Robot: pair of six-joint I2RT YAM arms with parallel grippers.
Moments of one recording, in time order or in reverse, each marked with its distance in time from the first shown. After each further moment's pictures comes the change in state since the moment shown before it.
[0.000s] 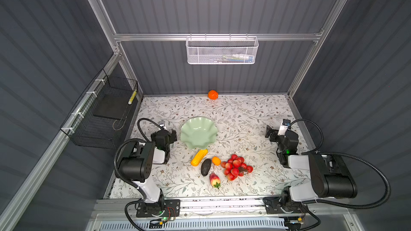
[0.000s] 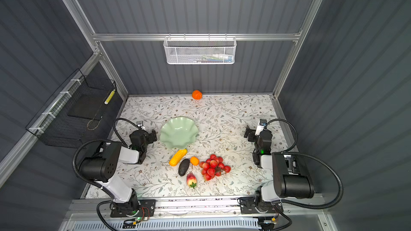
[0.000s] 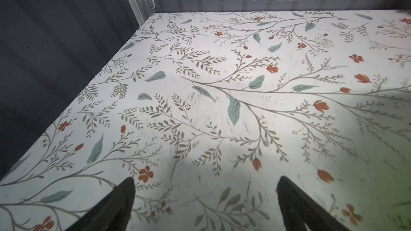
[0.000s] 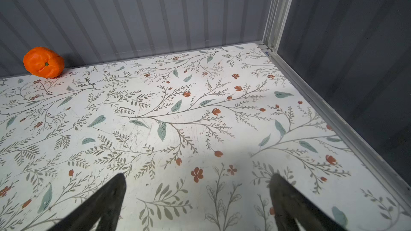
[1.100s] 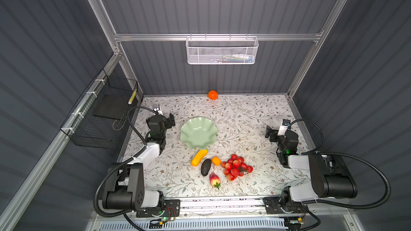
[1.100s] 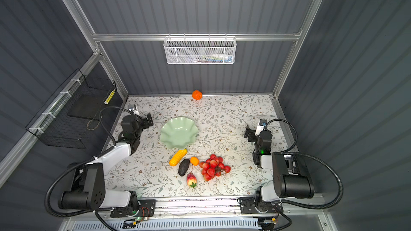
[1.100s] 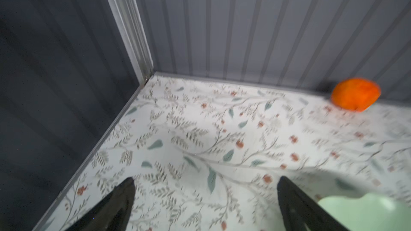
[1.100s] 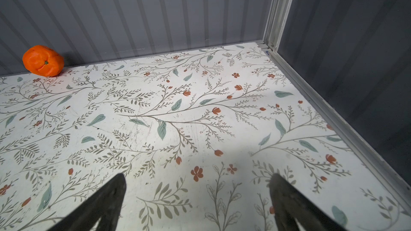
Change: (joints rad) left arm 0.000 -0.329 0.345 -0.506 0.096 -0.065; right arm 0.000 0.000 0.000 -0.003 0.000 -0.003
